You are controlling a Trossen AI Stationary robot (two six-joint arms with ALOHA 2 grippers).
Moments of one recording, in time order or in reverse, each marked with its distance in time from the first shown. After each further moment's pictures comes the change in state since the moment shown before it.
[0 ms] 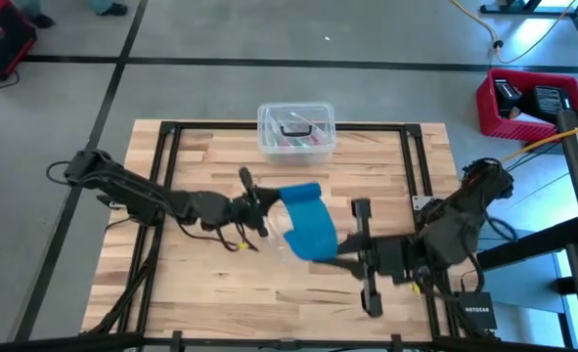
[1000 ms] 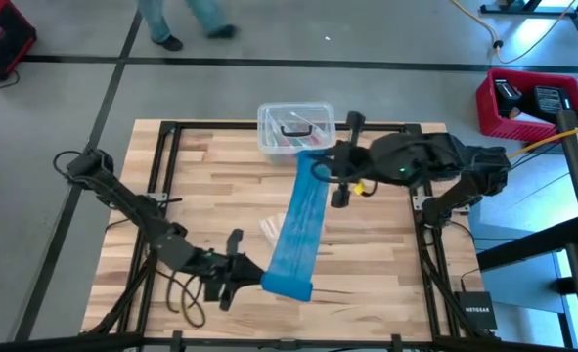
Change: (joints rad) left arm -0.414 0.009 0.136 -0.049 0.236 -0.023; right arm -0.470 -0.008 0.187 -0.637 0.008 -0.001
